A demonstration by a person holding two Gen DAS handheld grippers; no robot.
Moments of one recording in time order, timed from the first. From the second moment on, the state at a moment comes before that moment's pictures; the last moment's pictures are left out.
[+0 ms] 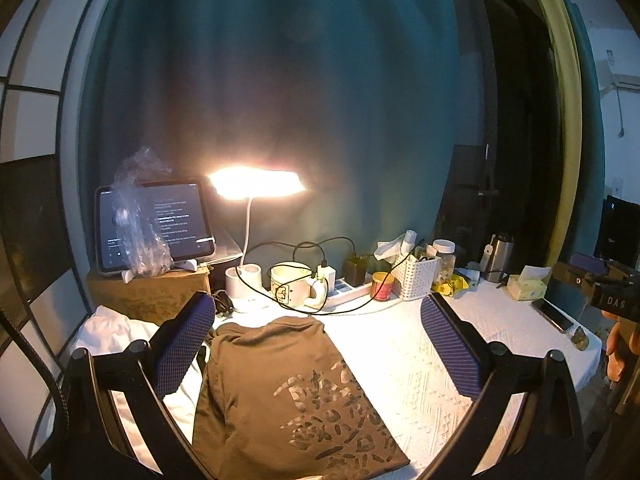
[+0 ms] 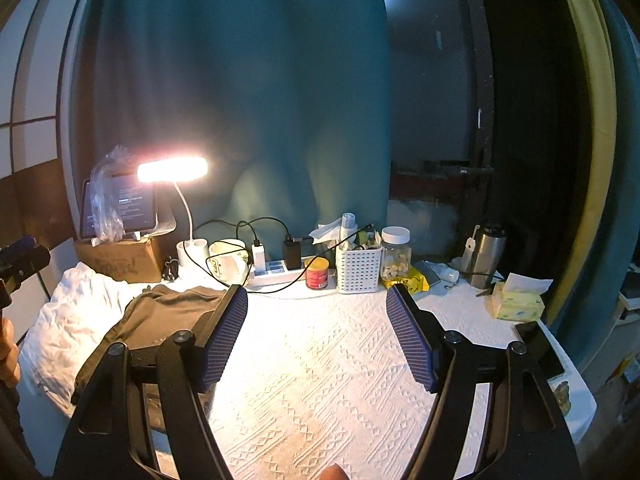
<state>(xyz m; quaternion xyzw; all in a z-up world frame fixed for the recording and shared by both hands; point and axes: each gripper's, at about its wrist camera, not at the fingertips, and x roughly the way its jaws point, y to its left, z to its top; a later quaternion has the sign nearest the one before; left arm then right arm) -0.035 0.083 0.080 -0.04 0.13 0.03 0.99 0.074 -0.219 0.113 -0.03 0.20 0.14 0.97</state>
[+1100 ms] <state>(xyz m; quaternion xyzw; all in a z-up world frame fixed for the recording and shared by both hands) -0.027 0.080 0.074 -0.03 0.14 0.04 0.99 0.081 -0.220 0.102 -0.03 0.21 0.14 0.97</state>
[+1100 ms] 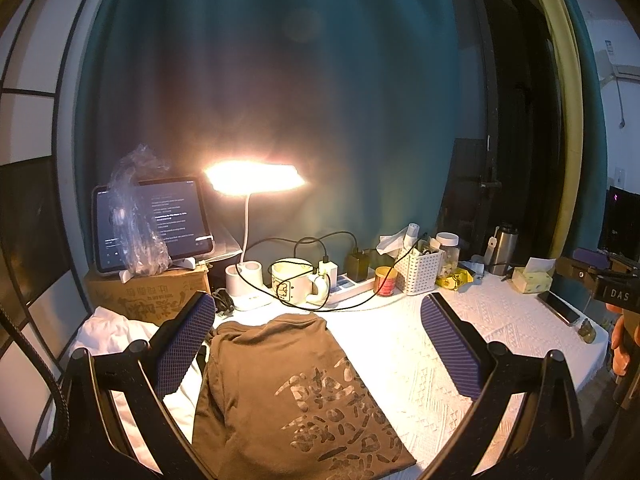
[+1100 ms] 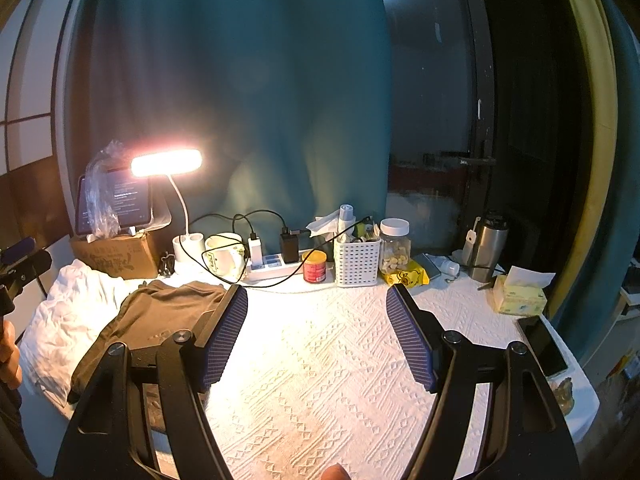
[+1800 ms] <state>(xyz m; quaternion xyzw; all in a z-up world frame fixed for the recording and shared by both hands) -0.021 0.086 0.071 -0.03 0.14 0.04 0.99 0.085 -0.222 0.098 -0.03 0.21 0.13 0.97</state>
